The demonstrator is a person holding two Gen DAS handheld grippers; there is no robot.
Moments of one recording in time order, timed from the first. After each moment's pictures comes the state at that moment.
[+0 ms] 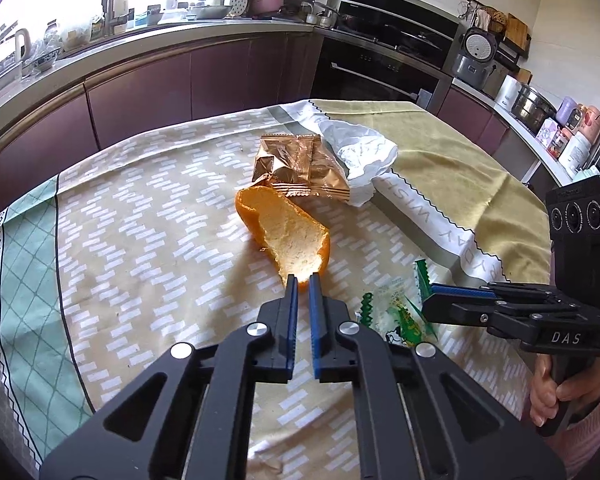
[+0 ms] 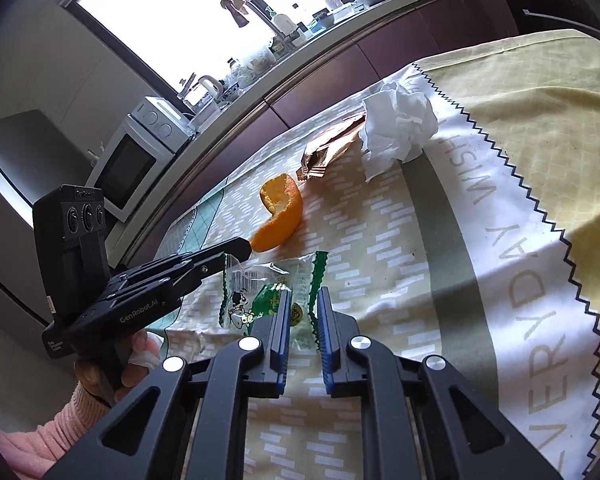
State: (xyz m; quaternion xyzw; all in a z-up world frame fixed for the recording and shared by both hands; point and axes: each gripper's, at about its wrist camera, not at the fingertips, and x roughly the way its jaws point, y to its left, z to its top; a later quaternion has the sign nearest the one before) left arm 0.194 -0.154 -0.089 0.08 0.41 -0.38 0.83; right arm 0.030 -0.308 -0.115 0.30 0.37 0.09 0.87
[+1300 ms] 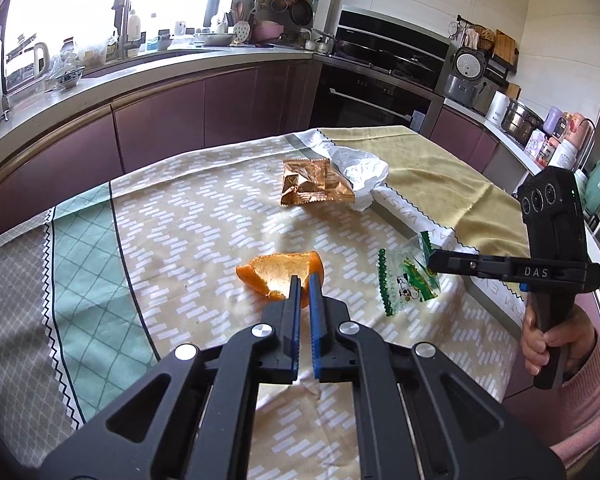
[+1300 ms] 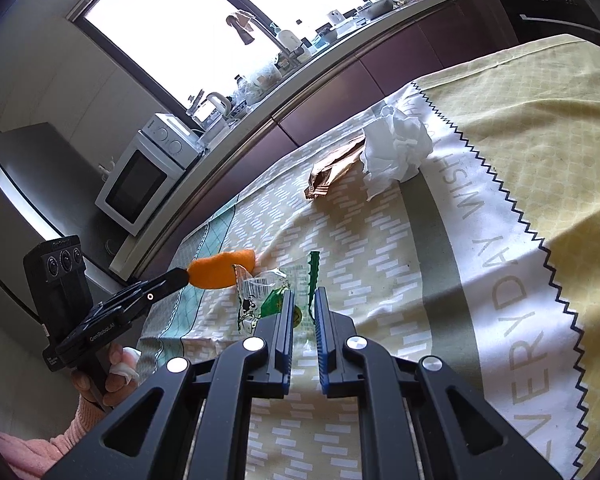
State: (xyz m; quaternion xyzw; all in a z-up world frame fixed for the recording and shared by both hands) left arm 0.165 -0.073 -0.054 0.06 0.37 -0.39 0.84; right arm 0.015 -0.316 -0.107 0.32 0.34 0.09 0.88
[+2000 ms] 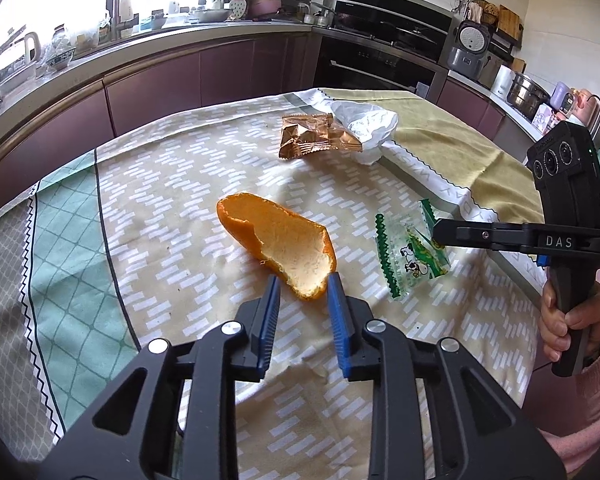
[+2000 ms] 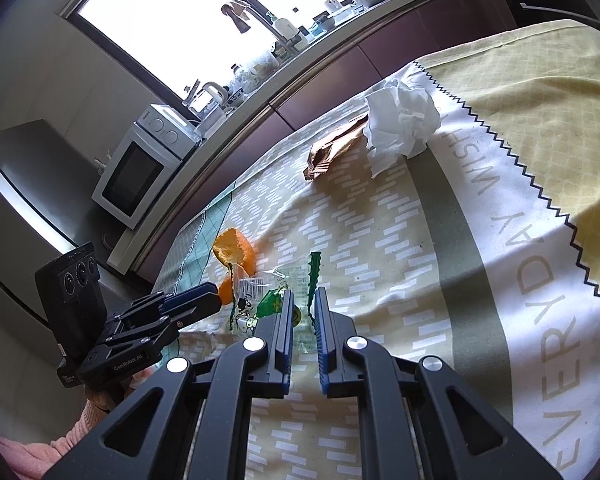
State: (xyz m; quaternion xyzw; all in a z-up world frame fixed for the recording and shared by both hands) left arm 0.163 -0.089 -0.088 0.09 0.40 -0.39 0.83; right arm 0.031 -0.312 -0.117 0.32 0.36 0.10 0.87
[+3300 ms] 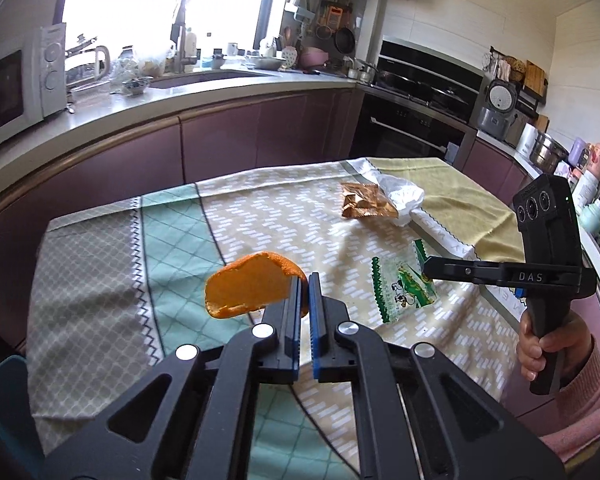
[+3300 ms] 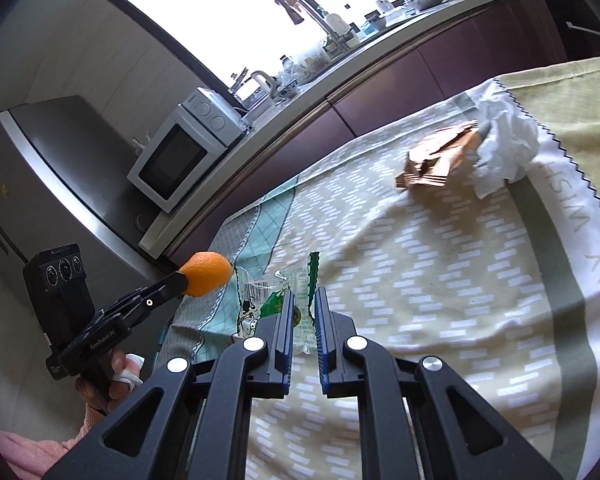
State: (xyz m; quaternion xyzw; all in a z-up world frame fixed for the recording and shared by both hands) left arm 0.136 0.020 -0.014 0.03 0.33 -0.32 0.89; right arm 0.049 -0.261 -0.084 0.29 0.34 0.18 0.88
